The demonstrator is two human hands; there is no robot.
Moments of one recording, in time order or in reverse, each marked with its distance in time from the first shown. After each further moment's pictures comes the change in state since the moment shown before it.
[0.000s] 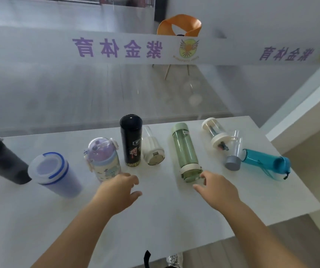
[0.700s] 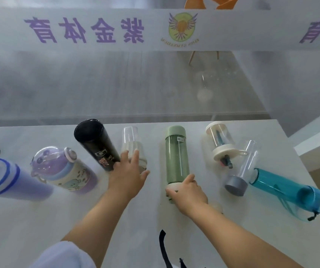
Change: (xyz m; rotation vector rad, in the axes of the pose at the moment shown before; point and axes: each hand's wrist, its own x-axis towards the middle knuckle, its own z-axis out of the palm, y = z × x) left_hand 0.142 0.085 0.047 -0.036 0.143 -0.446; right_hand 0.133 0.029 0.046 0.106 -0.310 0.054
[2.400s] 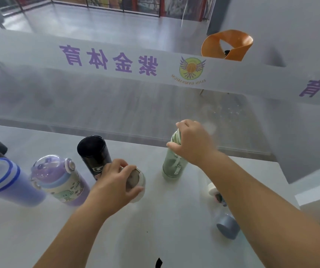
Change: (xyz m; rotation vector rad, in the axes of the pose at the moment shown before) left_hand -0.021 0.007 -0.060 -0.181 0.148 0.141; right_hand 0.021 -0.085 -0.185 -0.246 0.497 -0.751
